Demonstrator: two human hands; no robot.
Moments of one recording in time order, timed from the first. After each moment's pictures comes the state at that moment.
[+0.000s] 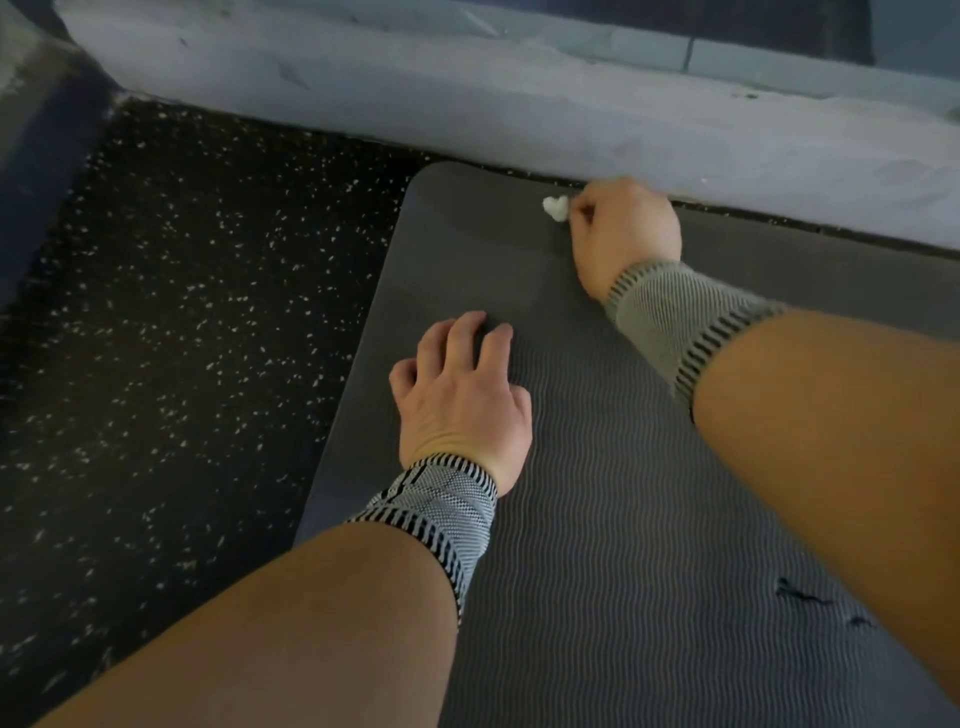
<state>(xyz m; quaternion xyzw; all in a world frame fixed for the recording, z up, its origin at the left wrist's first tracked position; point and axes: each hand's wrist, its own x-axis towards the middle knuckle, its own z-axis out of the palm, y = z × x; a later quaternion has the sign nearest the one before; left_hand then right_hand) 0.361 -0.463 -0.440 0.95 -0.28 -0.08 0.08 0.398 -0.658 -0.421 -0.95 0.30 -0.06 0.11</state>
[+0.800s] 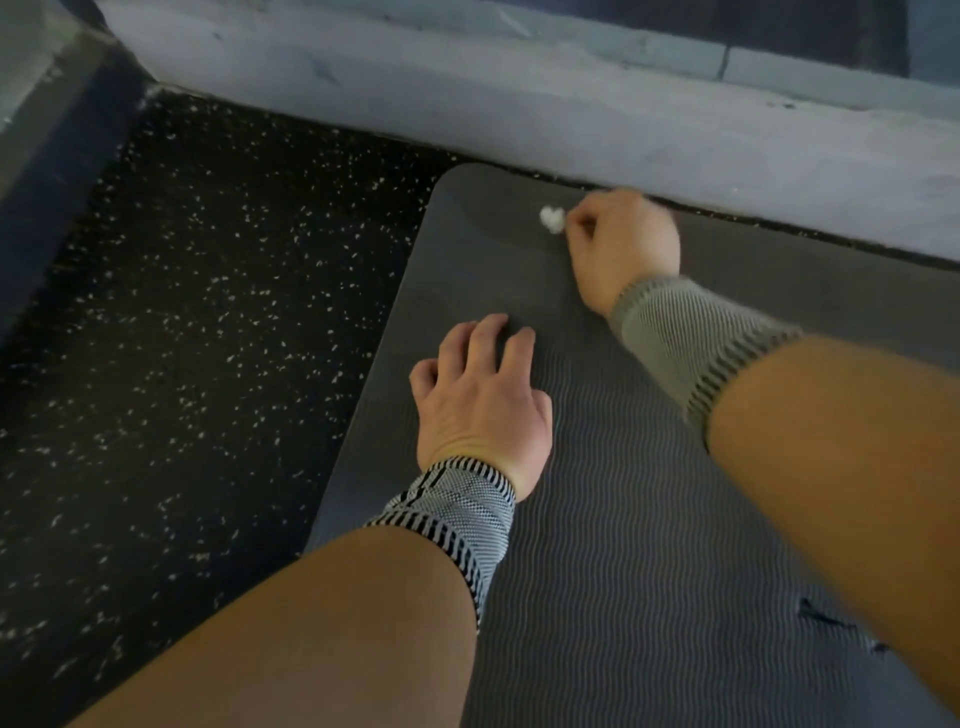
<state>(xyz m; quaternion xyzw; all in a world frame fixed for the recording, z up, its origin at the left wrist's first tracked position) 0.361 -0.463 -0.440 0.95 -0.28 -0.07 0.09 0.403 -0.642 -0.425 -0.95 0.27 -0.08 0.14</state>
